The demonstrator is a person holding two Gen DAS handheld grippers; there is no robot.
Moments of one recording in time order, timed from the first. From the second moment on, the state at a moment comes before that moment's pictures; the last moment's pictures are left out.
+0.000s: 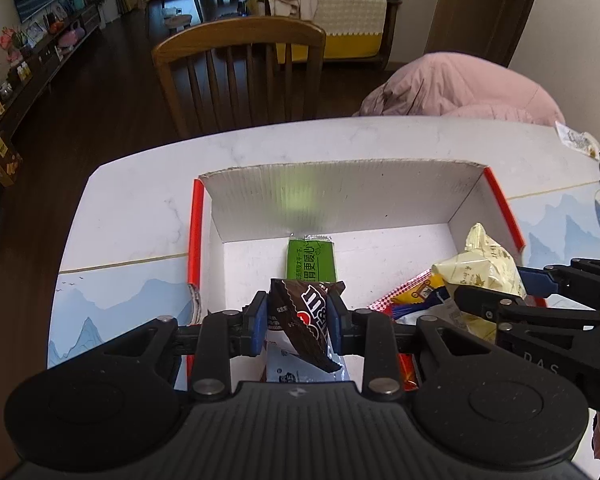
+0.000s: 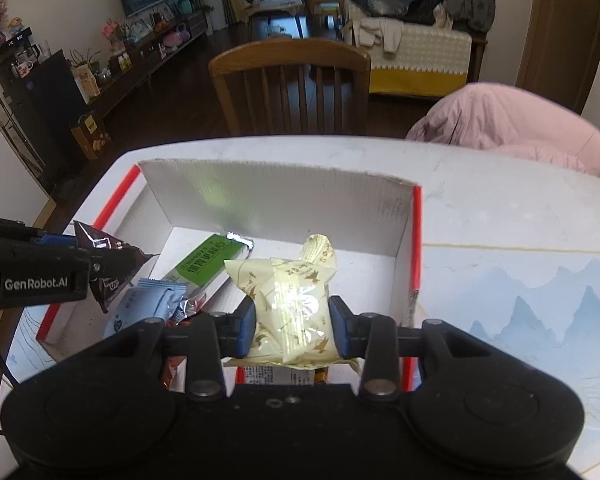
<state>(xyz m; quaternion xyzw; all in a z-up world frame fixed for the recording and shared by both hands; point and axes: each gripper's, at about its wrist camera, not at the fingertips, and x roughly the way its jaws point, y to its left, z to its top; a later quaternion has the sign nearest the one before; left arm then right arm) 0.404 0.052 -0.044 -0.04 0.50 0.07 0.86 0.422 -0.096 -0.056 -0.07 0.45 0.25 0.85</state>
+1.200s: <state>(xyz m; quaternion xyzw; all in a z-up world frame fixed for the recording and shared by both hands) 0.409 0.054 -0.058 -0.05 0.52 0.06 0.85 0.434 -0.088 -0.059 -0.07 0.47 0.26 0.84</state>
